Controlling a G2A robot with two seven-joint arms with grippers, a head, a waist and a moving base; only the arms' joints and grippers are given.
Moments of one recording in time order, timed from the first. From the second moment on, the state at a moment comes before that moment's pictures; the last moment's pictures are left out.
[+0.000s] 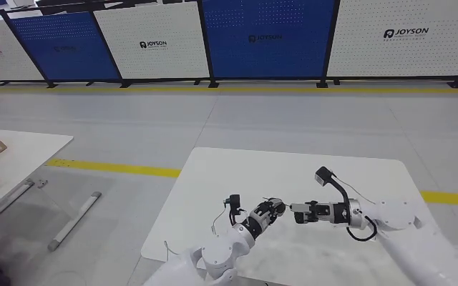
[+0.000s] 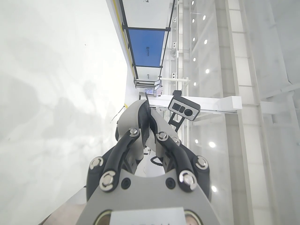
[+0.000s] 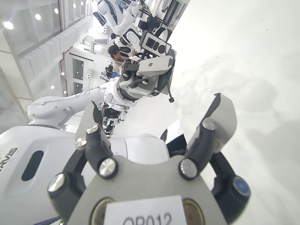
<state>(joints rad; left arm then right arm) 1.29 -1.10 -0.75 -1.75 -0.63 0.01 0.22 -0.81 -1.02 0.74 -1.21 0.52 -0.34 1.15</state>
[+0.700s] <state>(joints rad) 1.33 -1.14 -0.78 -1.76 -0.61 -0.02 0.20 -0.80 -1.05 0.77 -1.14 0.57 -0.32 1.22</state>
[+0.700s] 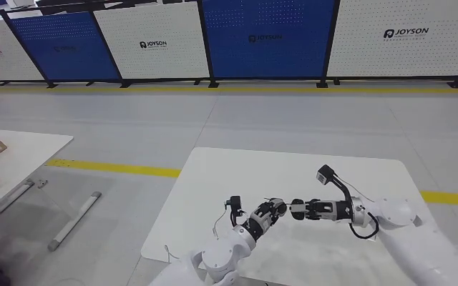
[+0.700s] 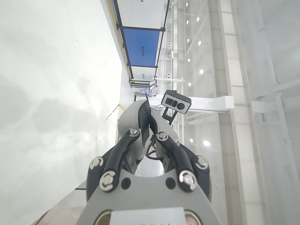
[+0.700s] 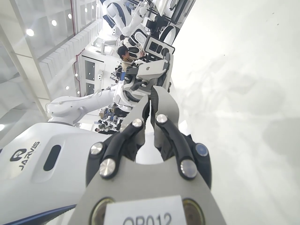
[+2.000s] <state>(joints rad) 1.35 -1.15 -0.81 -1.67 -0.38 -0.16 0.17 -0.84 -1.05 0.85 -1.14 0.64 -0.24 1.29</state>
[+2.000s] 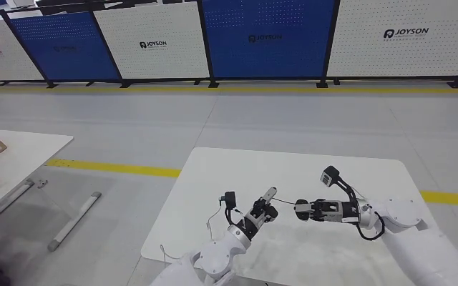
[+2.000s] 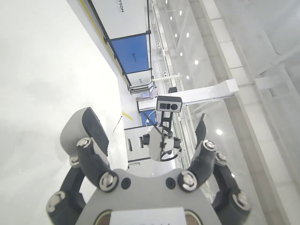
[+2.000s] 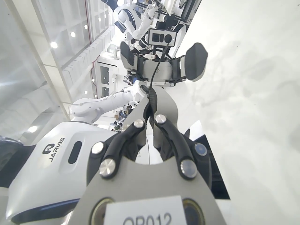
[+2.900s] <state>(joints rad) 1.38 -1.16 -0.83 -1.69 -0.37 -0.21 0.15 -0.85 -1.06 0.84 -1.15 0.64 -0.12 1.26</state>
